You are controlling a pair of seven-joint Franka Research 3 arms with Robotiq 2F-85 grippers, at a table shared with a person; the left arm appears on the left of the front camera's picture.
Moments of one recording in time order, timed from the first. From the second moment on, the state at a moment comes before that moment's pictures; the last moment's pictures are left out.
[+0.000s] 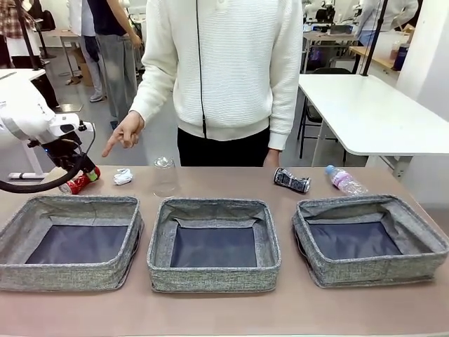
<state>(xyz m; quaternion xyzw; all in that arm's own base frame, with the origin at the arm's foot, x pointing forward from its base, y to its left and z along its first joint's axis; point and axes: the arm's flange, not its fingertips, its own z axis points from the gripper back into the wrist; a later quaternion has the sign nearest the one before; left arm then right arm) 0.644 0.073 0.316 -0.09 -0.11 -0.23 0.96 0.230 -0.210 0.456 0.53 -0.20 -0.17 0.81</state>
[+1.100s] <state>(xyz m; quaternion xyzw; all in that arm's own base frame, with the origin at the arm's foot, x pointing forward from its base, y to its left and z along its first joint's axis) 0.638 0.065 0.309 -0.07 -0.04 -0.22 0.97 0.230 -0.210 0.456 0.53 -0.20 -0.17 0.81</state>
